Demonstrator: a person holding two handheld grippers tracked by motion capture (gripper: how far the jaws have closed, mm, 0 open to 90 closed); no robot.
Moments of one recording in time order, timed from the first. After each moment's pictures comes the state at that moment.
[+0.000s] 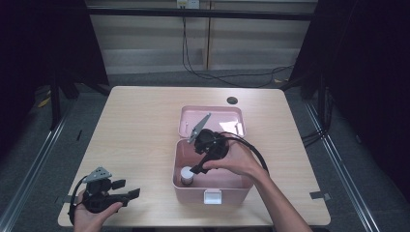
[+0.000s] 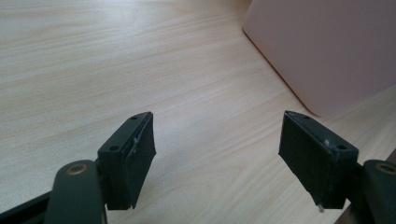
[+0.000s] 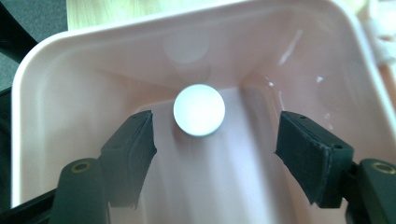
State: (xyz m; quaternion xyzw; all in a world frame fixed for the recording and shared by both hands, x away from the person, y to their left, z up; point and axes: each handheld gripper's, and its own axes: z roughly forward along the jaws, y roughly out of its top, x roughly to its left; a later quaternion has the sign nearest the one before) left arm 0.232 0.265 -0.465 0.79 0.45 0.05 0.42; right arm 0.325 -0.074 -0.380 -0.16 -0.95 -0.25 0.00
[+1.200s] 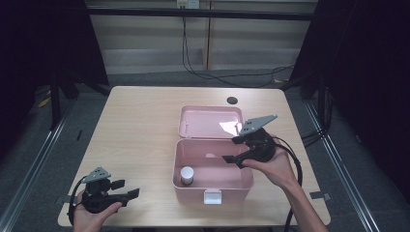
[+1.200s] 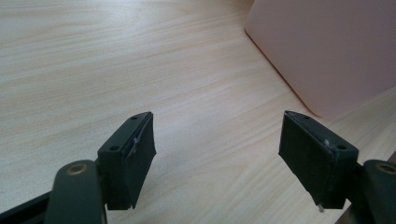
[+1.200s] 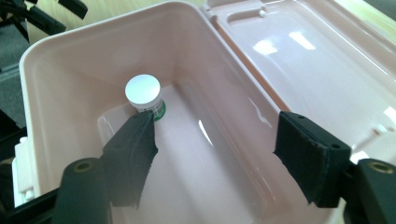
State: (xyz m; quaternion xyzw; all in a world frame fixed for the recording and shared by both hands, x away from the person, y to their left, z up) left arm 0.231 0.266 -0.465 0.78 0.46 0.06 0.42; right arm 0.291 -0.185 -0.360 -0.28 -0.88 -0.38 -0.10
